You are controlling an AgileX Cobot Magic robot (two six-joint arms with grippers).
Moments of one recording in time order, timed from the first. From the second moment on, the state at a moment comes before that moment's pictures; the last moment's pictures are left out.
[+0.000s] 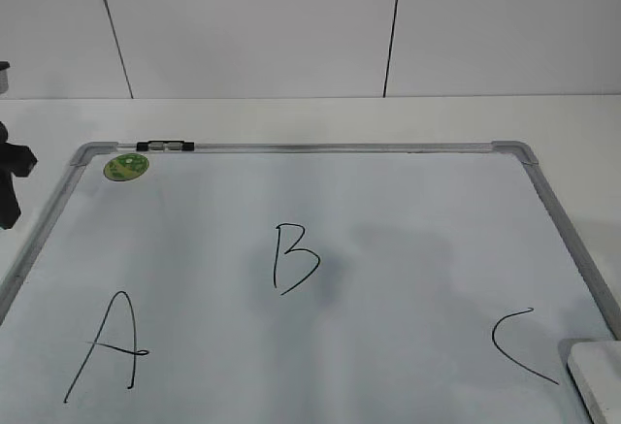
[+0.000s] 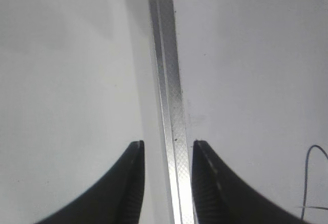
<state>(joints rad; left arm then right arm) -0.02 1.74 -1.20 -0.10 0.96 0.10 0.04 0.65 -0.63 0.16 1.25 0.03</state>
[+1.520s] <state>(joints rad) -0.02 1.91 -1.20 -0.10 0.85 0.10 0.04 0.65 -0.63 0.17 1.25 0.03</state>
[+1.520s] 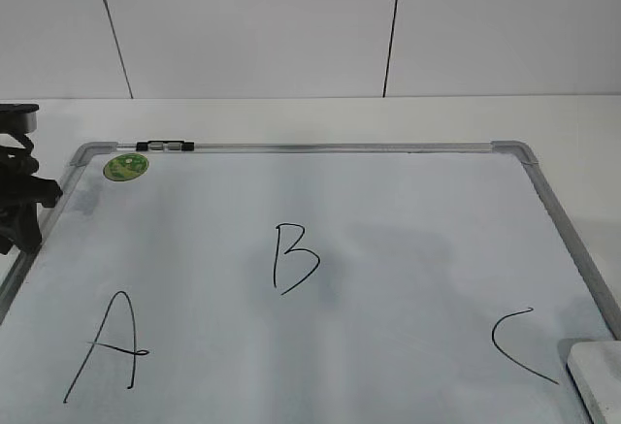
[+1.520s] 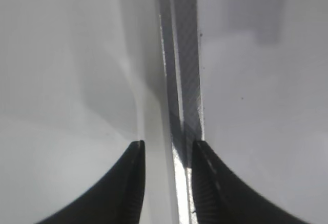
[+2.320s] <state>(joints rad) -0.02 1.91 -1.20 -0.10 0.87 0.10 0.04 0.65 -0.63 0.17 1.25 0.03</state>
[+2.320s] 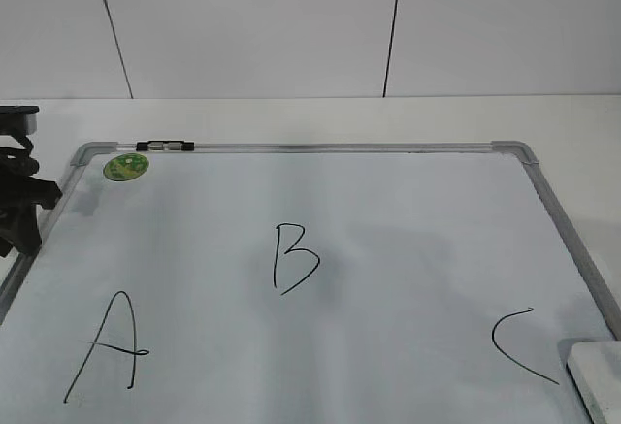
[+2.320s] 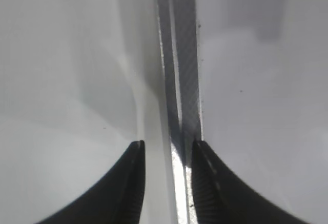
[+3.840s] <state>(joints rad) -0.02 1.94 -1.22 -0.12 0.91 0.07 0.04 0.87 -0.63 0.17 1.25 0.05</state>
